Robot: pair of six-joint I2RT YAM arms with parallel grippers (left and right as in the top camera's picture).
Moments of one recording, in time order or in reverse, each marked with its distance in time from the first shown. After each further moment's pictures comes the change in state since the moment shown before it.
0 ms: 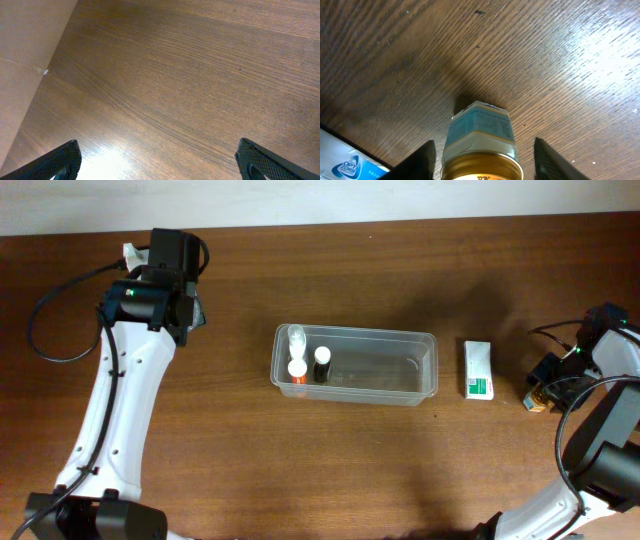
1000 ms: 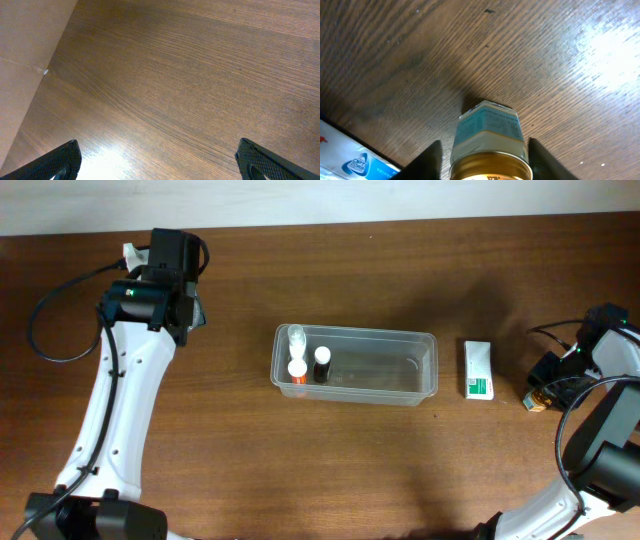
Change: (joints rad) left arm 0.000 0.000 0.000 0.000 0.000 0.000; right arm 0.000 0.000 0.000 0.004 -0.026 0.002
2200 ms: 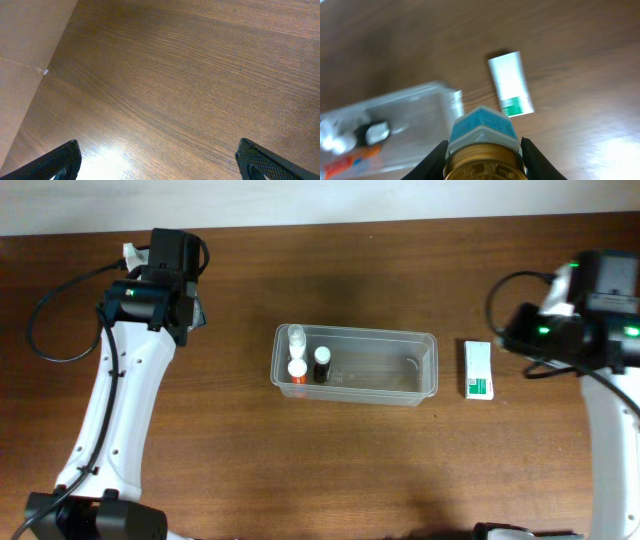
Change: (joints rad) left arm 0.000 0.000 0.000 0.000 0.000 0.000; right arm 0.421 -0.541 0.221 -0.247 -0.045 0.008
